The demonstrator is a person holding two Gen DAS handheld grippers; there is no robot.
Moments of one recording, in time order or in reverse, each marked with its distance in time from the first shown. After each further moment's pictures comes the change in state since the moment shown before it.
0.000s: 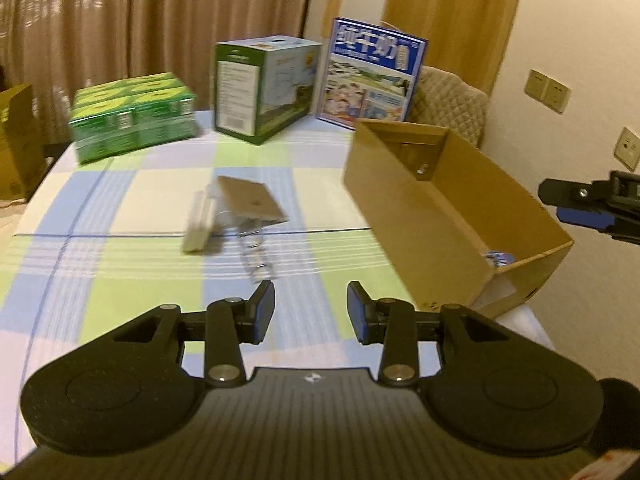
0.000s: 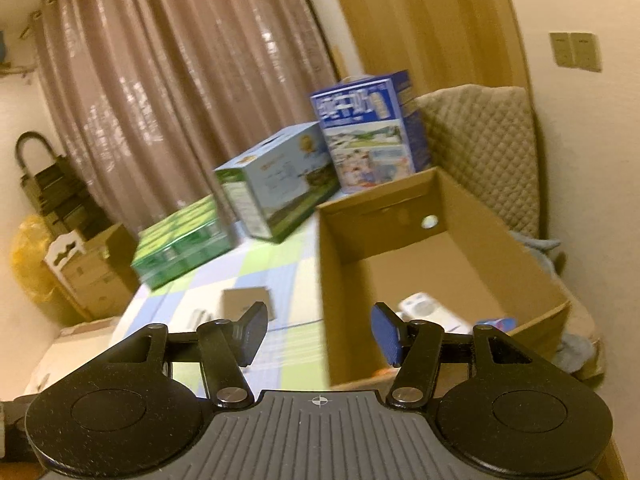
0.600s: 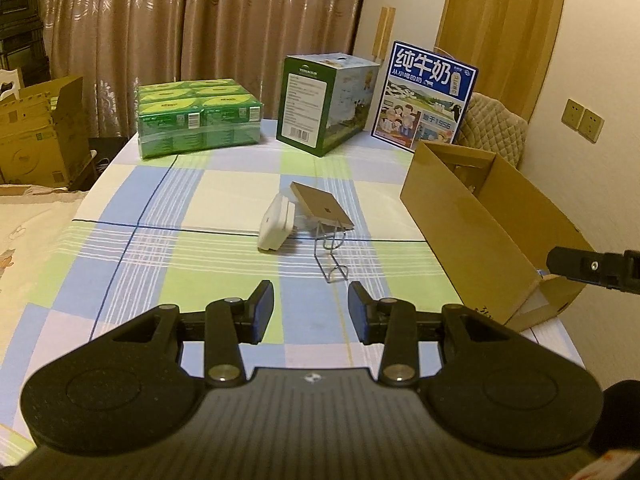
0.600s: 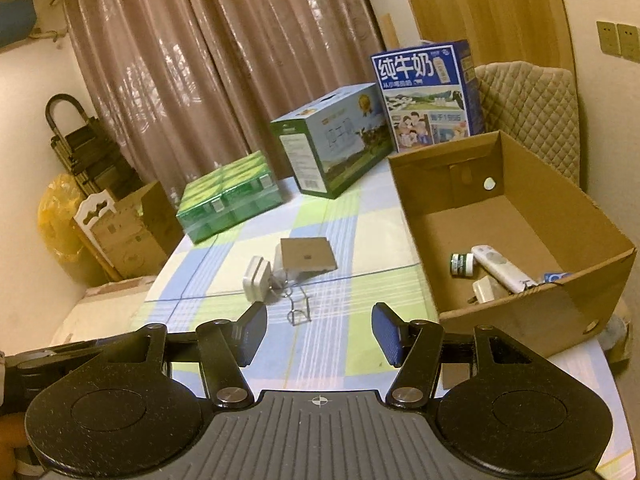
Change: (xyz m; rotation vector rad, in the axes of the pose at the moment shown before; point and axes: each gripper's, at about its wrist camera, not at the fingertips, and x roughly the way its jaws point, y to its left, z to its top) left arm -0.037 0.057 -0.010 -0.066 -0.045 0.083; right arm 0.011 0.063 -0.045 -0.050 0.086 0.069
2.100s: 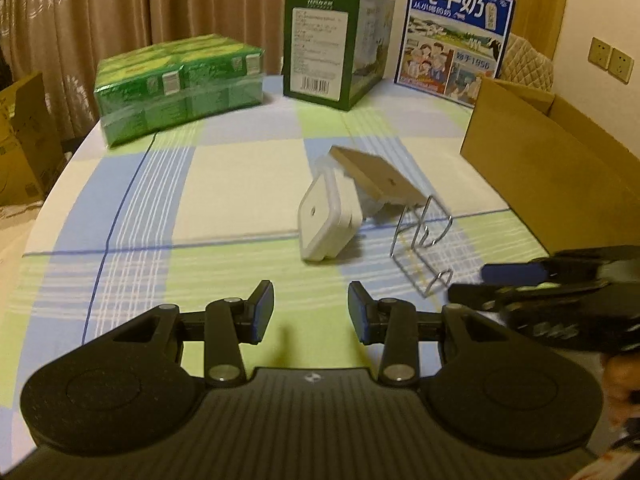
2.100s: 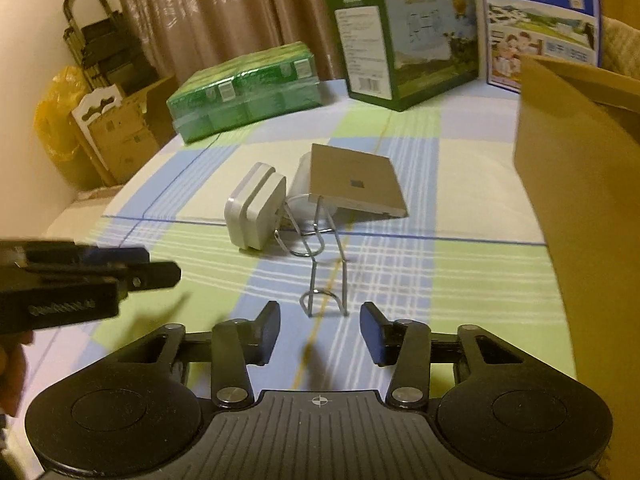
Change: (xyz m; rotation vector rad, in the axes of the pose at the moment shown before) left arm 0.164 0.062 0.019 0.138 0.104 -0.014; right arm 0.241 0.020 -0.033 -0.209 0.217 0.039
